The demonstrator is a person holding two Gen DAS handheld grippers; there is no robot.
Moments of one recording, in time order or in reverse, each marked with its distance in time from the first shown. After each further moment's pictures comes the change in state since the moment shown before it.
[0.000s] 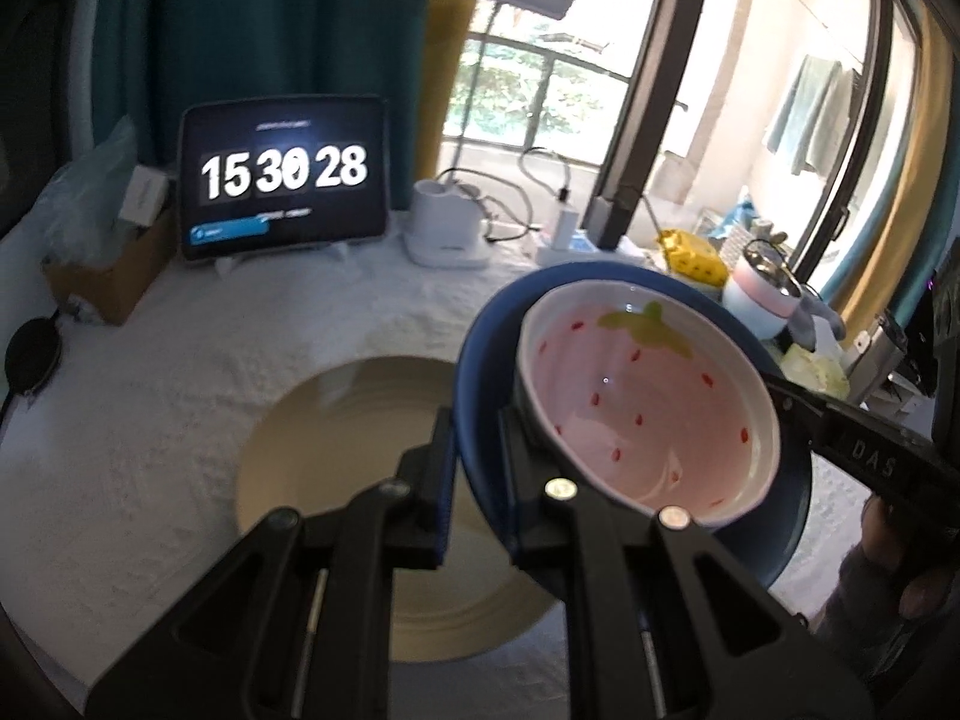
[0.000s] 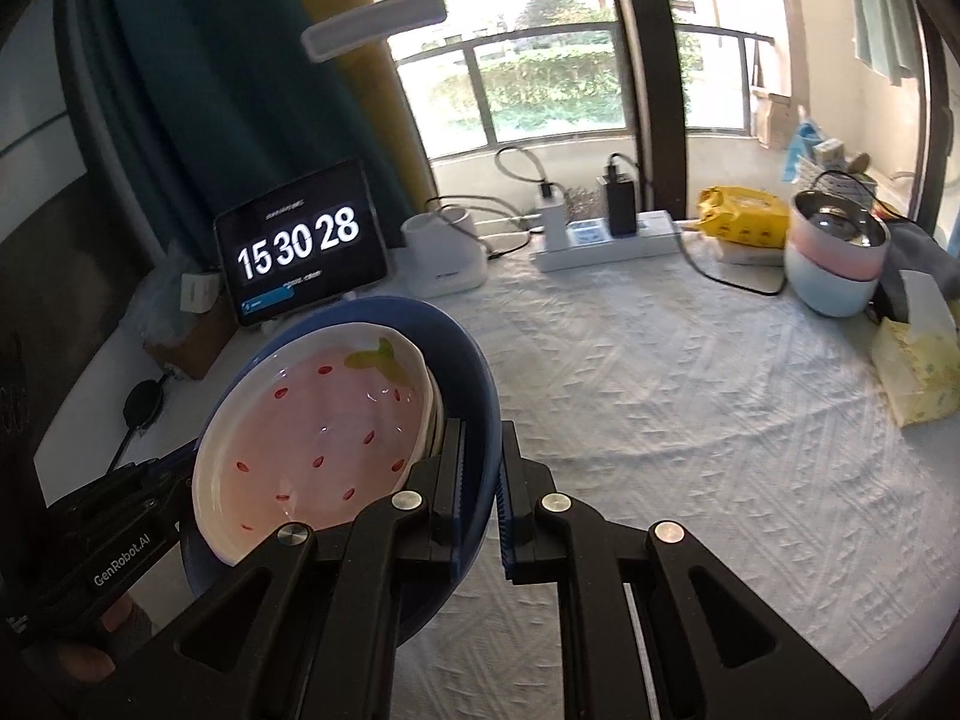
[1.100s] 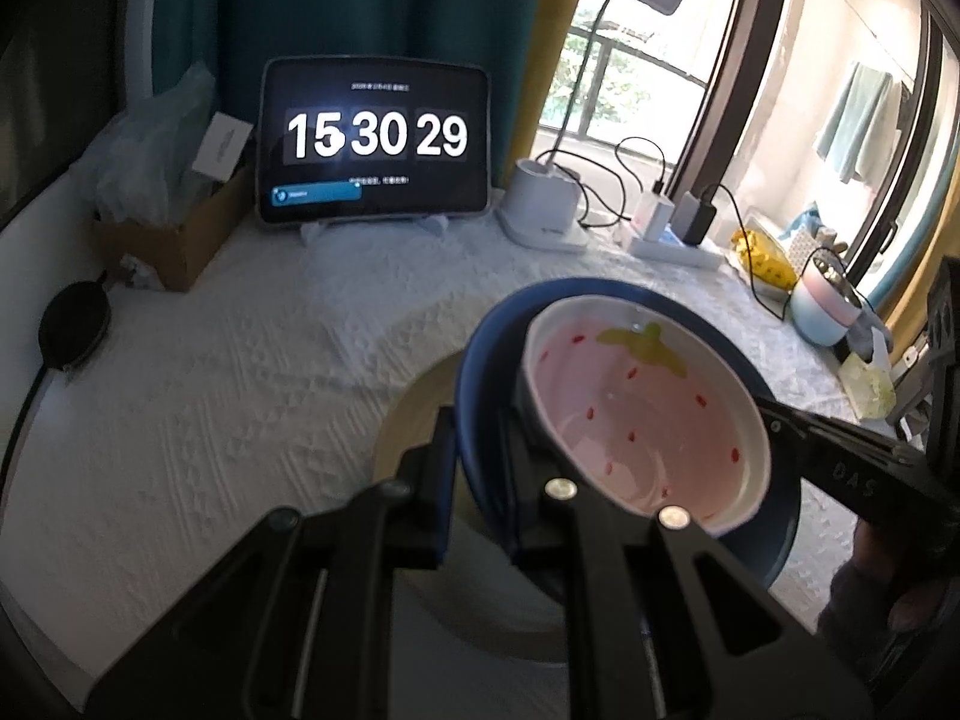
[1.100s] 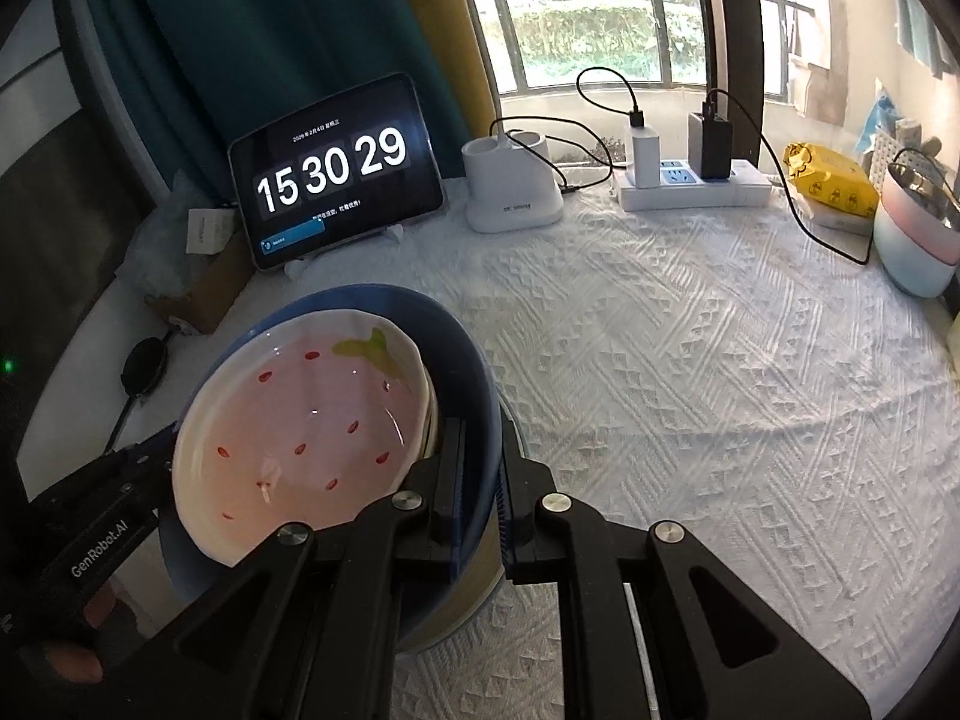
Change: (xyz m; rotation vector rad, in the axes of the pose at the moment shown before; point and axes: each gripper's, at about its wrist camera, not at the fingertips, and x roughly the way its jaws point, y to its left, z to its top) left arm 0.010 0.065 -0.002 -0.047 0.038 0.090; right arm 0.070 0.058 -0.010 -0.020 0.129 0.028
